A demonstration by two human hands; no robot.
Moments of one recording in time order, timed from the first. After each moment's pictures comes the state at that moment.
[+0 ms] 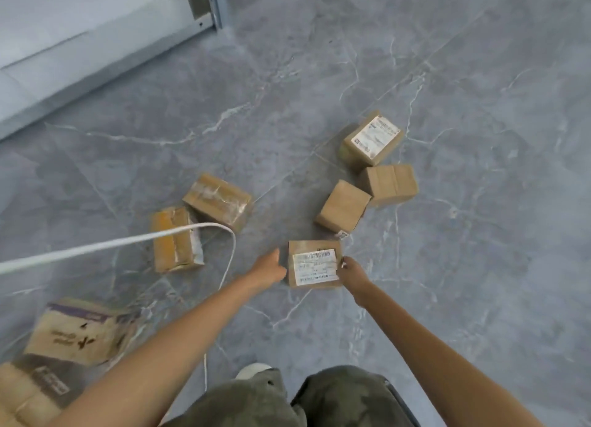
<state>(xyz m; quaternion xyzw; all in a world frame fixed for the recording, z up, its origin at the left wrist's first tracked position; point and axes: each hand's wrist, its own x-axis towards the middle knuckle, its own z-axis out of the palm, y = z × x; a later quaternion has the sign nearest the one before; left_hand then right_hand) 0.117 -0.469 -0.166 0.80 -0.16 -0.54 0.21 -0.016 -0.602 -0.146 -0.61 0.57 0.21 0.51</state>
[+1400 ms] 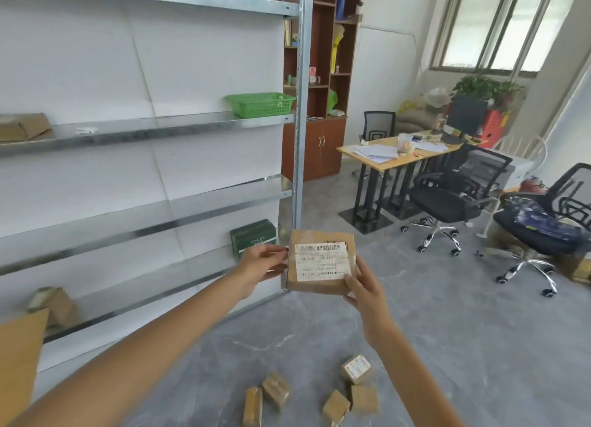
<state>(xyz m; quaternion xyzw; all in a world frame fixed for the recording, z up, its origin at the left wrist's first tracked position) 0.078 -0.360 0.845 0.71 -0.08 -0.25 0.66 -0.065 -0.524 0.813 -0.64 0.20 -0.19 0.72</state>
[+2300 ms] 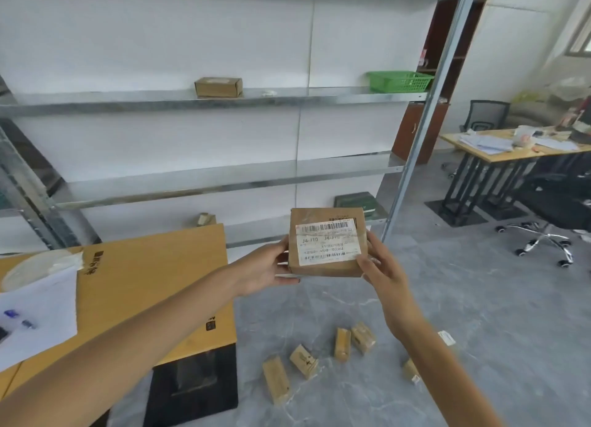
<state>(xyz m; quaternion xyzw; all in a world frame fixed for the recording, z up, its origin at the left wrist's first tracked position) -0.037 0.065 0.836 0.64 -0.05 -0.35 0.69 -0.144 -0.140 0.844 -0.71 0.07 -0.13 0.68</state>
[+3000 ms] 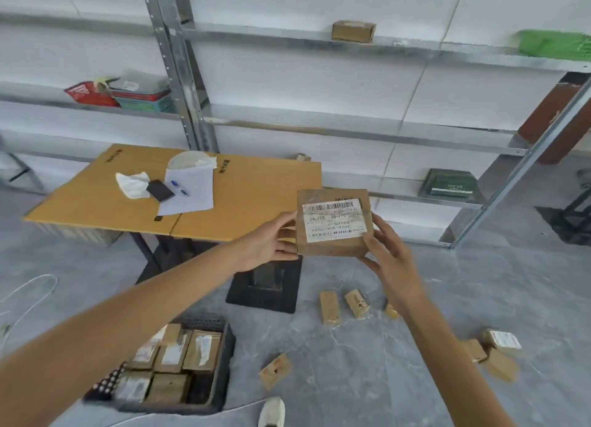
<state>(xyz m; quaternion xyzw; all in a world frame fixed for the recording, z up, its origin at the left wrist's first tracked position) -0.253 0.243 0.806 0.65 0.08 -0.23 0.72 -0.273 0.011 0.808 -0.68 -0.01 0.05 0.73</state>
